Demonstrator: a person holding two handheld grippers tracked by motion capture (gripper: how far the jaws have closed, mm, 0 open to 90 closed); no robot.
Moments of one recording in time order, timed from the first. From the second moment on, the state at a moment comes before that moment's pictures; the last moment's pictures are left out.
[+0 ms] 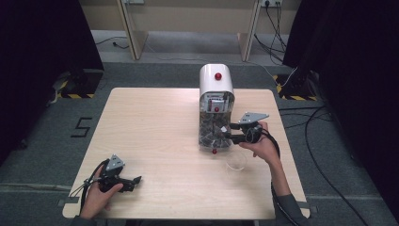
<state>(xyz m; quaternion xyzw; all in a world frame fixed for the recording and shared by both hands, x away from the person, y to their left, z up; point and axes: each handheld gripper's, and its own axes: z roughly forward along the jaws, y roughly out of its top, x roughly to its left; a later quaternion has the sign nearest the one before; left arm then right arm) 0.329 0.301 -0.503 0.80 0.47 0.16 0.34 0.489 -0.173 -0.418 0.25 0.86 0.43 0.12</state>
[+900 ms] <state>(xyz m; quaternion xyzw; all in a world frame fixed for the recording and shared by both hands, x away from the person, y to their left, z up) 0.329 0.301 -0.503 0.80 0.47 0.16 0.34 0.510 -0.147 -0.444 0.24 0.89 0.38 0.10</state>
